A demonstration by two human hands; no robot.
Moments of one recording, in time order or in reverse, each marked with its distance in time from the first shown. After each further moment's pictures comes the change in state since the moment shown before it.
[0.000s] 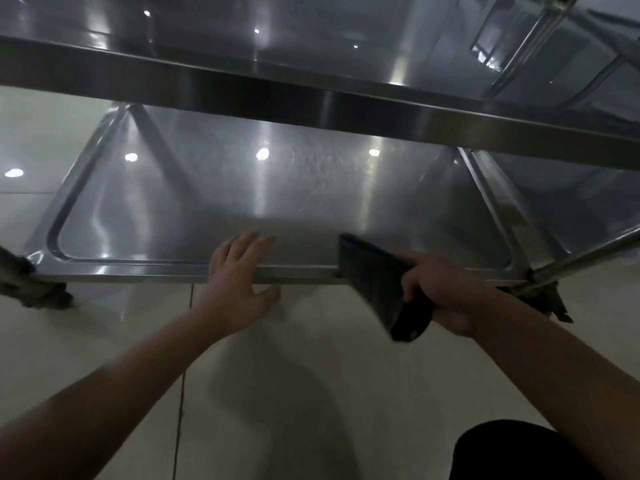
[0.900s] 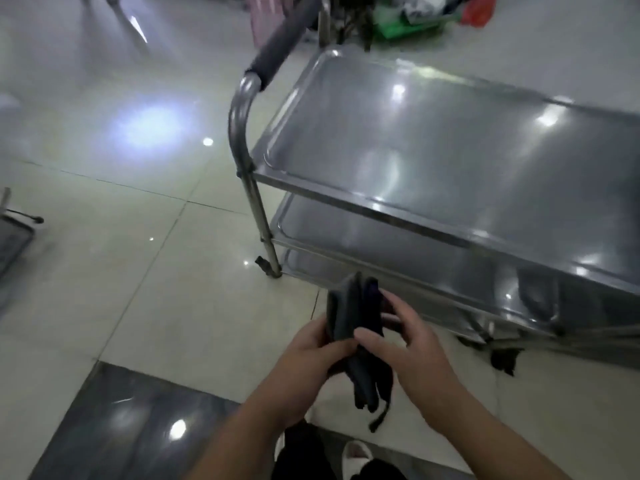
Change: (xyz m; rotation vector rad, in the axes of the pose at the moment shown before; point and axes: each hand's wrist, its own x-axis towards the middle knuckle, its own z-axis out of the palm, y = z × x) left_hand -0.217 0.462 -0.458 -1.275 0.011 -0.647; right_hand -0.456 -0.365 0.018 0.075 -0.284 -0.279
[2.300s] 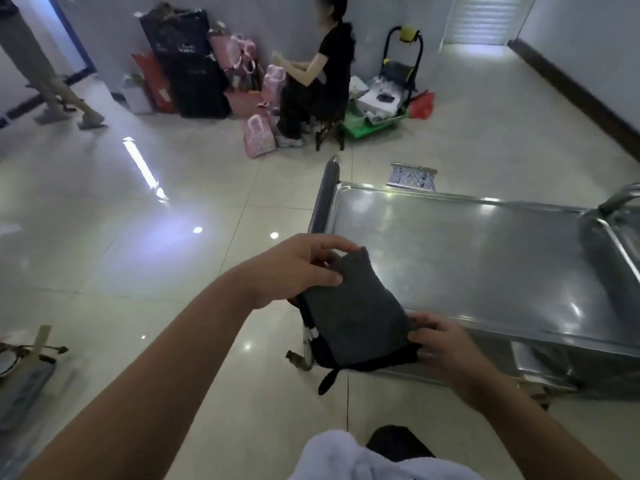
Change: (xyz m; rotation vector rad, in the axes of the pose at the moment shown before) left_hand -0.033 0.391 -0.085 0.848 -0.284 0.208; right_hand 0.052 -0.190 0.071 0.095 0.179 0.094
